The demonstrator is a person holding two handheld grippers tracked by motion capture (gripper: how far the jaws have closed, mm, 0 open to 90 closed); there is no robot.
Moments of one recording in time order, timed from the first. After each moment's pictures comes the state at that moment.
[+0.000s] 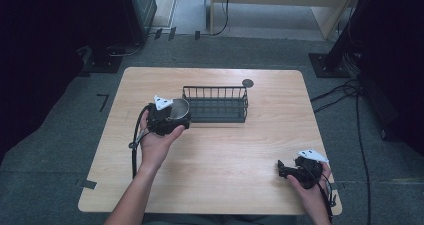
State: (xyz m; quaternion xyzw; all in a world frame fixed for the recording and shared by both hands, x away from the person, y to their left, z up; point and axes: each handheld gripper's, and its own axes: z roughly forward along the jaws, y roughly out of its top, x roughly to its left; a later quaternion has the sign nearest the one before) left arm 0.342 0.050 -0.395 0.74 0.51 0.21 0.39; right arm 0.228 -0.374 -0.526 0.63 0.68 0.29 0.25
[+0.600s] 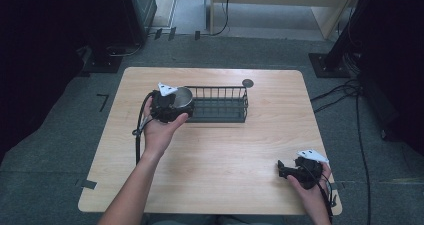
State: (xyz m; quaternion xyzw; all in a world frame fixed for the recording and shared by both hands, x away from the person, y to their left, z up) left arm 0.366 0.039 -0.375 0.74 0.50 0.22 0.39; right arm 0.227 -0.374 -0.526 0.62 0.68 0.29 0.25
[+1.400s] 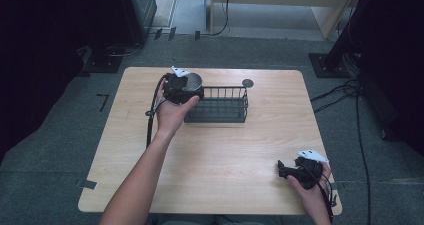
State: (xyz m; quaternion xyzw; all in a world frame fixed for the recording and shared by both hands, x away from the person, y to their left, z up) left arm 0.421 0.006 -0.371 0.75 0.50 0.24 0.38; right arm 0.227 -0.374 -0.526 0.62 0.68 0.29 0.25
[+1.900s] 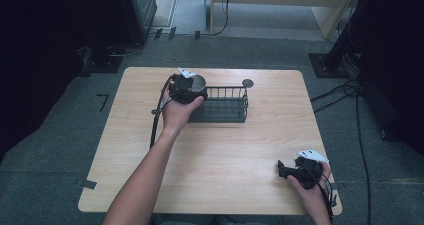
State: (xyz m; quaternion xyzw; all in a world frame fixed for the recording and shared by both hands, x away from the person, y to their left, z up) left arm 0.435 -0.007 -0.393 0.76 0.49 0.24 0.36; right arm 0.227 -0.374 -0.526 0.62 0.68 0.29 0.25
